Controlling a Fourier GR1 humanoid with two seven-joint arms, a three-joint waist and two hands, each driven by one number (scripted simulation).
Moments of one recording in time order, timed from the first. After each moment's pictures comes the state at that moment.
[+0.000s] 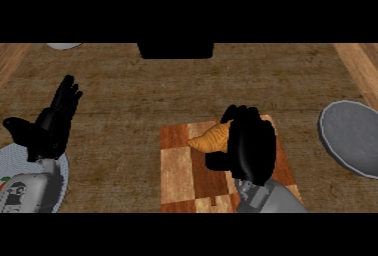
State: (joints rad) left arm -0.20 0.24 0.07 -1.46 0.07 0.10 0.06; right arm -0.39 -0.07 0.57 -1.69 1.20 0.05 1.06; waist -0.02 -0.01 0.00
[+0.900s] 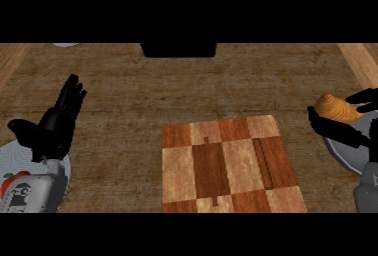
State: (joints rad) left arm -0.20 0.22 0.06 -1.49 0.05 0.10 0.07; right arm -0.19 -0.30 -0.05 -1.85 0.95 -0.18 0.76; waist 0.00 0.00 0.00
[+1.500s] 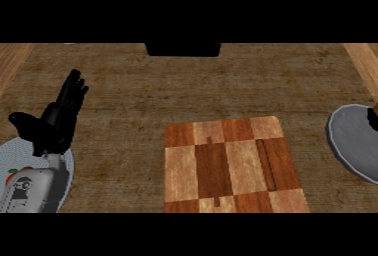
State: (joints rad) left arm -0.24 0.22 0.07 -1.47 0.05 0.08 0.08; right arm -0.26 -0.52 -0.35 -1.17 0.81 -0.41 0.28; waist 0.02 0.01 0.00
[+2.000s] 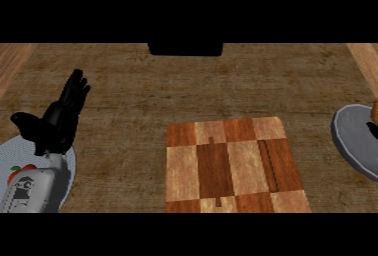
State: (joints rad) left arm -0.24 0.21 0.06 -1.47 0.04 0.07 0.08; right arm -0.43 -0.57 -0.50 -0.64 0.62 -0.42 -0.06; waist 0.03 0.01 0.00
